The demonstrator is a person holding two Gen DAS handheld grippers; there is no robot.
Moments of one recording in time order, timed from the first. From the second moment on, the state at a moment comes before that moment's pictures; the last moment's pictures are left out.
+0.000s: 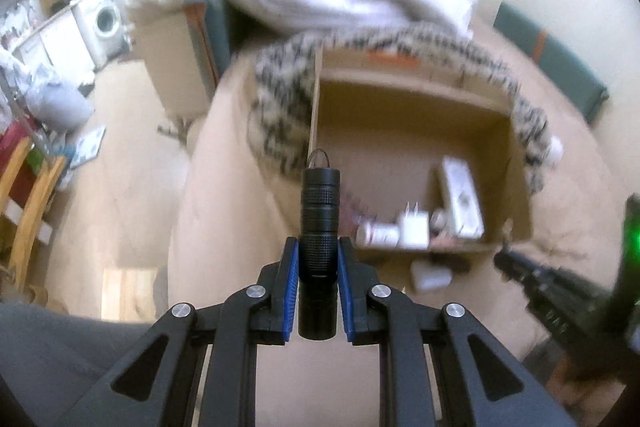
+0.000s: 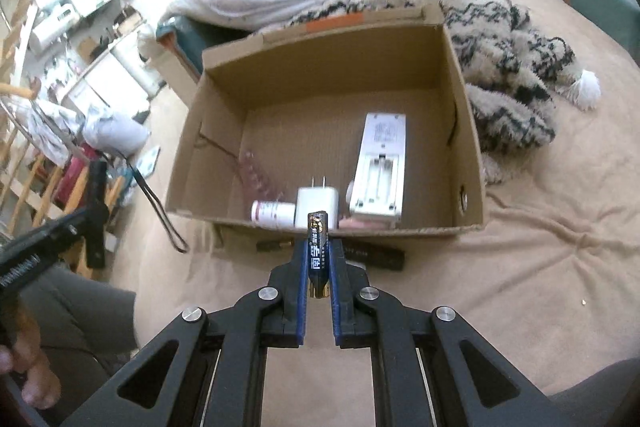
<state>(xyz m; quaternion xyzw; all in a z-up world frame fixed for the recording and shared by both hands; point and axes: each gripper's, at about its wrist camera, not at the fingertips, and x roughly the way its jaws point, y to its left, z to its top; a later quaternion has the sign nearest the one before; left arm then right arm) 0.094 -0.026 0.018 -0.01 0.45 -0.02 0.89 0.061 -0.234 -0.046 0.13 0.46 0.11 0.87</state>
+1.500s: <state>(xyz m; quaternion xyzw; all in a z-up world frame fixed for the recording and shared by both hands) 0.183 -0.063 -0.054 0.02 0.47 -0.08 0.88 0.152 -0.246 -0.093 0.14 0.51 0.06 0.85</state>
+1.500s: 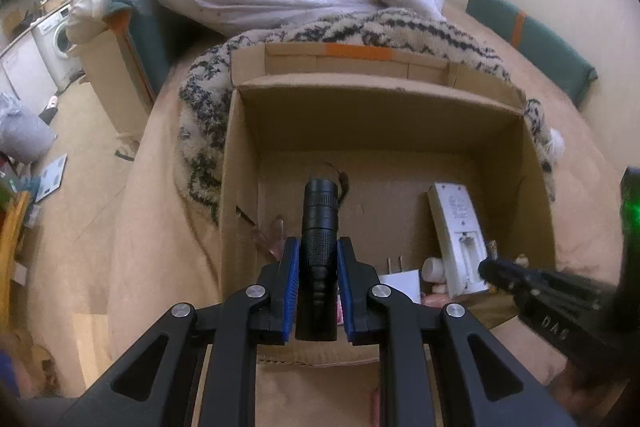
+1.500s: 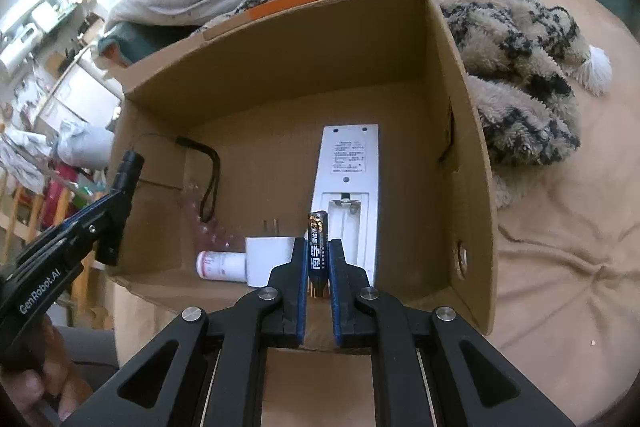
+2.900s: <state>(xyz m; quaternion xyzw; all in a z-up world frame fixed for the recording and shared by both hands) 0.171 -0.046 -0.046 0.00 0.48 -0.03 0.88 0.143 -0.270 -0.081 0.28 0.48 0.09 0.83</state>
